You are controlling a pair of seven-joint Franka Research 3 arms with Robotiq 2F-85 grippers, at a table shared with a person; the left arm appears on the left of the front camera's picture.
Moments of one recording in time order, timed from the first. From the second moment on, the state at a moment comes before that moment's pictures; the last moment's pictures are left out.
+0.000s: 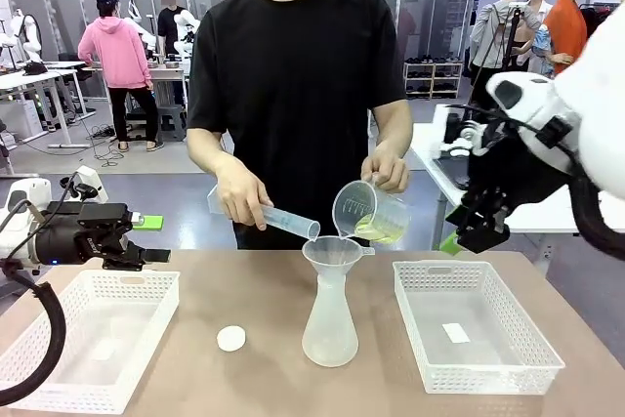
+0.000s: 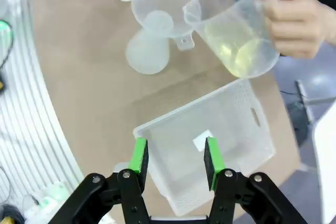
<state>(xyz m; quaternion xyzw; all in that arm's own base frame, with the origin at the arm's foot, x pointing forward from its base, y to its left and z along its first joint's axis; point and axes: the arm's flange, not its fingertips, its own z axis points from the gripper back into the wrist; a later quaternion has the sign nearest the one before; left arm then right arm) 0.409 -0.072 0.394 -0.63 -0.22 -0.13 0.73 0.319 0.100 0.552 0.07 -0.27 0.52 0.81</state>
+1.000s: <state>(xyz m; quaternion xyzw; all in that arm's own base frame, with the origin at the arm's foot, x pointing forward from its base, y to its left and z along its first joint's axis) 0.409 -0.072 0.394 -0.63 -0.22 -0.13 0.73 0.377 0.018 0.483 0.51 -0.24 0.02 0.82</state>
